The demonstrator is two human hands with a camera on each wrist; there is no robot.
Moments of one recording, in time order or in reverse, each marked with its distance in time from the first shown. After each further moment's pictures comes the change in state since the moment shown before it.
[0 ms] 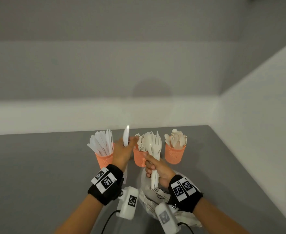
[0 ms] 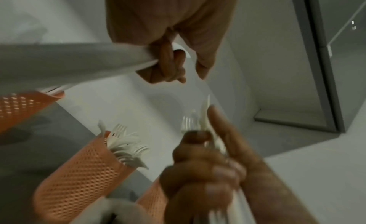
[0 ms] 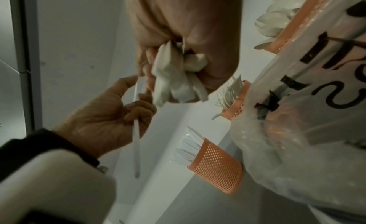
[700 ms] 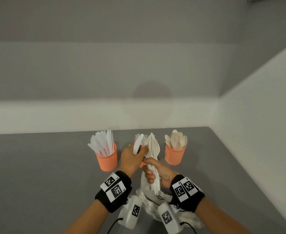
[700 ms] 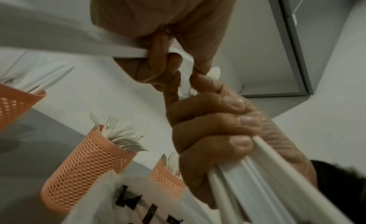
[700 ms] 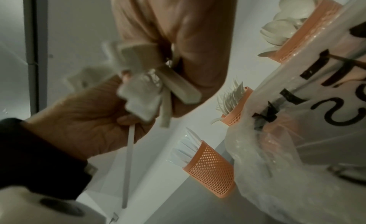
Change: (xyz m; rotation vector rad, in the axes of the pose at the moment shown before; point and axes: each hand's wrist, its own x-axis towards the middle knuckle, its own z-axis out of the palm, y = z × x) left_hand -0.013 -0.021 0.015 0.187 -0.051 0.078; right_hand -0.006 -0.006 -0.002 -0.054 -0.159 0.158
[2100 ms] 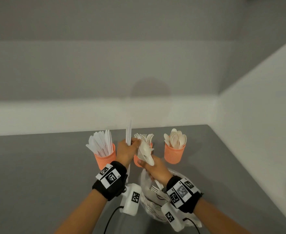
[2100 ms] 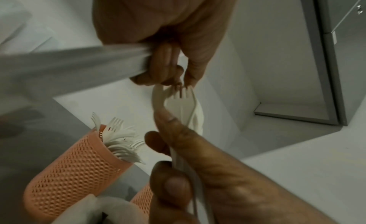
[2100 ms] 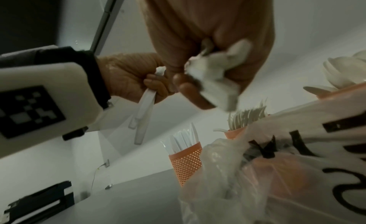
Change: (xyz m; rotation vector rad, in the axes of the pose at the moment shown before) left_hand 0.026 0.012 -0.009 -0.170 0.022 -0.176; right_hand 0.016 0.014 -0.007 -0.625 0.294 -0.343
